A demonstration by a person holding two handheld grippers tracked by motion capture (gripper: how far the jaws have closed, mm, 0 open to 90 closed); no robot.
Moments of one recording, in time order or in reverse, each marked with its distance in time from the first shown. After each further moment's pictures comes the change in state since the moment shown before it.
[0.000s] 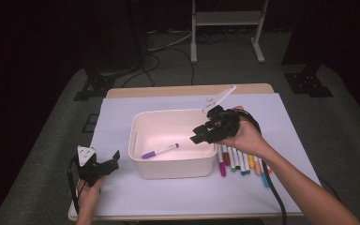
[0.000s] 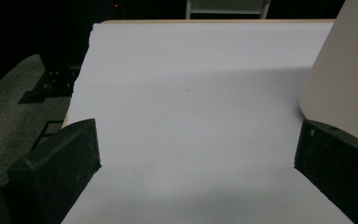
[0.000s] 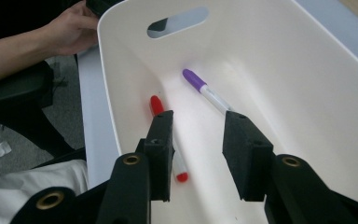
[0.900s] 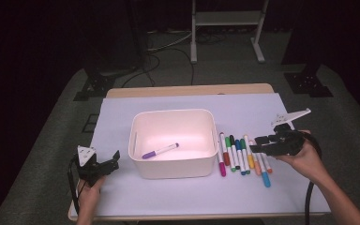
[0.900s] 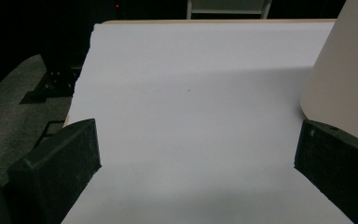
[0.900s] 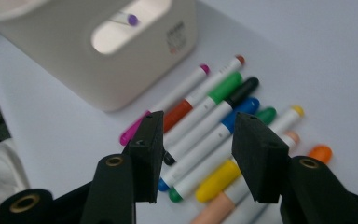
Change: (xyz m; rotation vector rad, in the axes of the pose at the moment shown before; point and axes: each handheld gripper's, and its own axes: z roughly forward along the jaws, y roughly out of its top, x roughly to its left) left arm 0.000 0.000 0.000 -0.001 0.006 0.005; right arm -0.044 -0.162 -0.074 -0.045 -0.232 0.306
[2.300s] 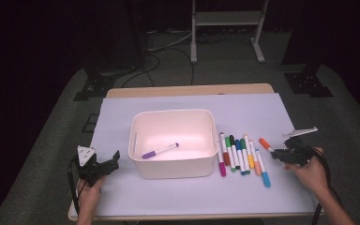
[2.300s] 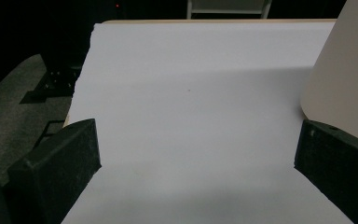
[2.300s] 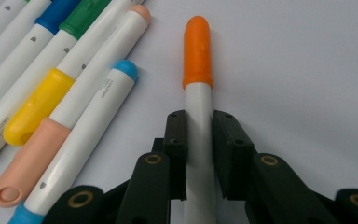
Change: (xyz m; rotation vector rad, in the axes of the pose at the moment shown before) left arm 0.000 0.000 0.000 -0.001 0.001 -0.005; right arm -0.059 -0.079 0.027 0.102 -0.336 0.231
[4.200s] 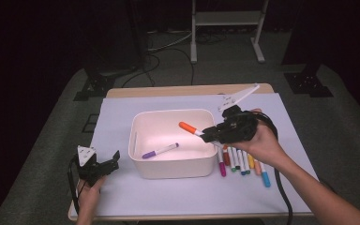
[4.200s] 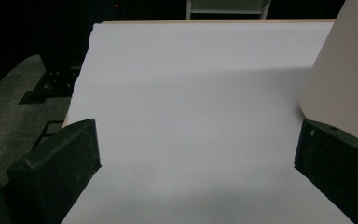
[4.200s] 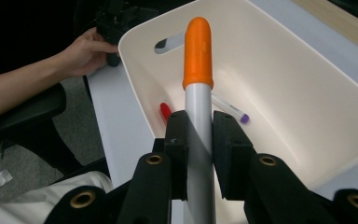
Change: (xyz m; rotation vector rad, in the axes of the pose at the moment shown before) left arm 0.000 0.000 0.000 0.001 -0.004 0.004; right arm 0.207 0.155 -0.096 -0.133 0.518 -0.454
